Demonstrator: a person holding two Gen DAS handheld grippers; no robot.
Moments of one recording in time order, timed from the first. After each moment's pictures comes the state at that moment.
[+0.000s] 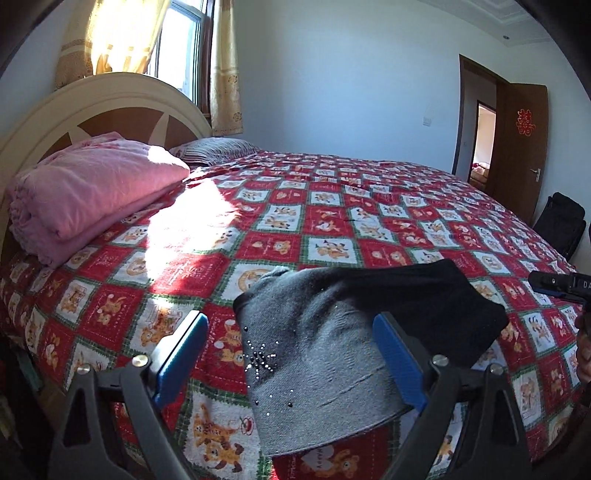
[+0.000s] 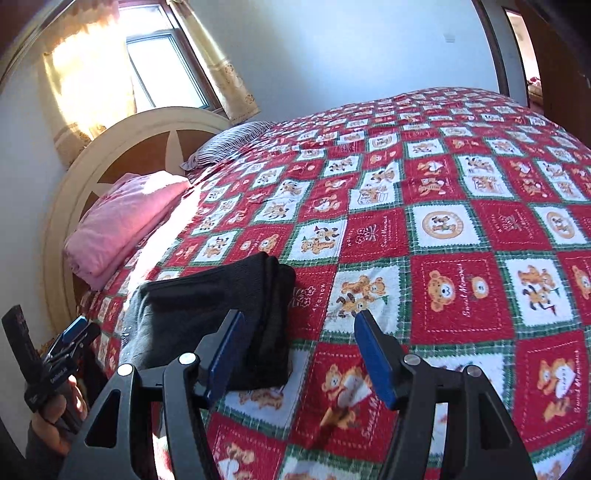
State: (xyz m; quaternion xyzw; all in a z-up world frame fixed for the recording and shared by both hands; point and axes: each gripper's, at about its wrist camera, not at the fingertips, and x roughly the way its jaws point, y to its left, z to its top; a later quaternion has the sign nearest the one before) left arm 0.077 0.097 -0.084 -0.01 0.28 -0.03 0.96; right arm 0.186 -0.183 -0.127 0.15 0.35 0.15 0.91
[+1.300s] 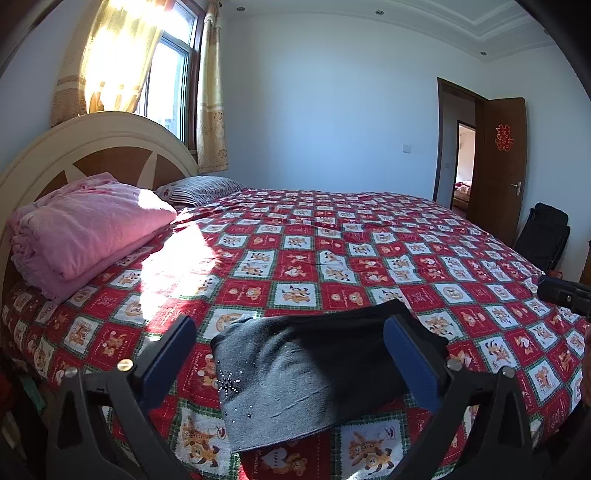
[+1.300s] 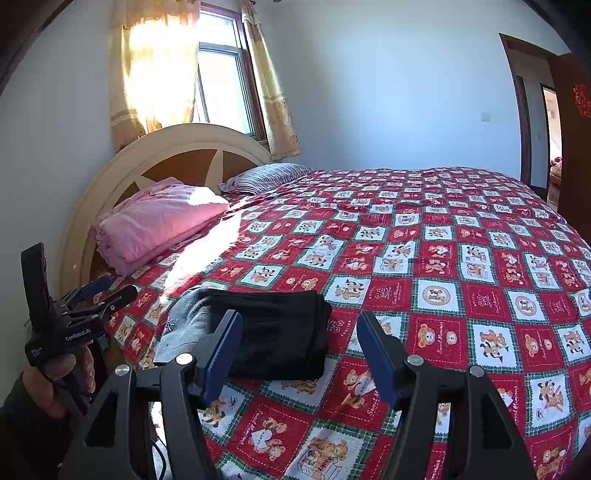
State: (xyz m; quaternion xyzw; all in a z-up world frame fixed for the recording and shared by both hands) left arm 0.041 0.064 -0.032 0.00 0.22 -0.05 0.98; right arm 0.090 -0.159 -0.047 0.05 0.24 0.18 0.95
